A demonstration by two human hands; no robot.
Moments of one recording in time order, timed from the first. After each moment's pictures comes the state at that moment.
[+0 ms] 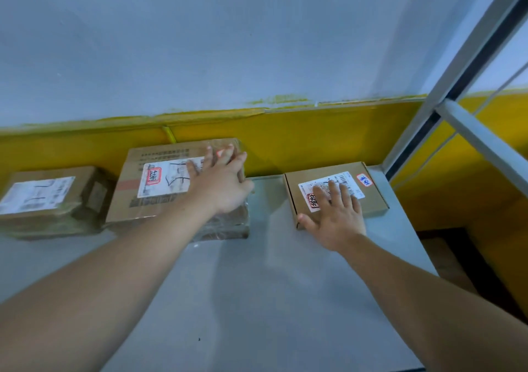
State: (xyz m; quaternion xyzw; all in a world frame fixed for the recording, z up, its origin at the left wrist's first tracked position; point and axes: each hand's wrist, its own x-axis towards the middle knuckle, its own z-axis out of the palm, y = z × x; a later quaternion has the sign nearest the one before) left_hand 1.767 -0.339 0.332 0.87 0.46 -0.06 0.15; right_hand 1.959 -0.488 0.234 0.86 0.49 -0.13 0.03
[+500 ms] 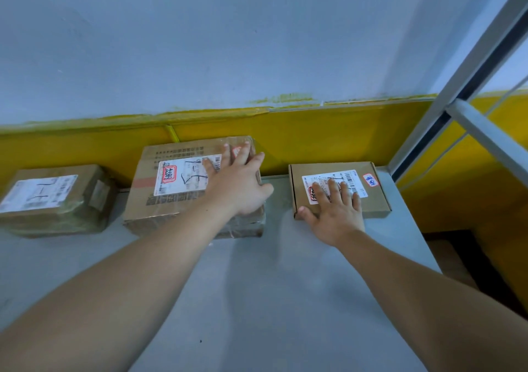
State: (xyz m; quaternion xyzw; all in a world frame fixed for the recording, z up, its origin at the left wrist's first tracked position) left_hand 1.789 -0.347 0.326 0.89 0.44 -0.06 0.12; right_hand 1.962 -0.469 0.227 0.86 0.48 -0.14 0.03
